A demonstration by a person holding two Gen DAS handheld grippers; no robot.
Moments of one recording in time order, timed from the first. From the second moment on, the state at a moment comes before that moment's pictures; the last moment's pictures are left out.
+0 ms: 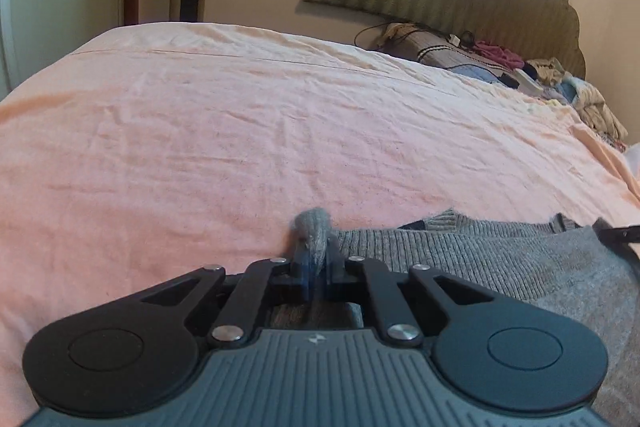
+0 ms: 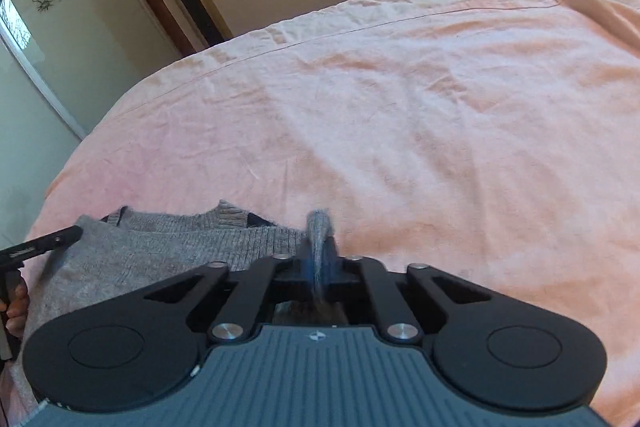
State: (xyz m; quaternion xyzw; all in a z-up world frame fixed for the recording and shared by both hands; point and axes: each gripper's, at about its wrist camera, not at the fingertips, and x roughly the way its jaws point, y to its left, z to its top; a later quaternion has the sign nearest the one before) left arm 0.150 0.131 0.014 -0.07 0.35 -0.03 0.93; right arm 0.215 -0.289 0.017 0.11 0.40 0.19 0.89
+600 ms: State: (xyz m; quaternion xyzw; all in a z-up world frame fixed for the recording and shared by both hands) left arm 0.100 0.097 0.066 -0.05 0.23 -0.01 0.97; right arm 0.165 -0.294 0.050 0.18 0.30 0.16 0.93
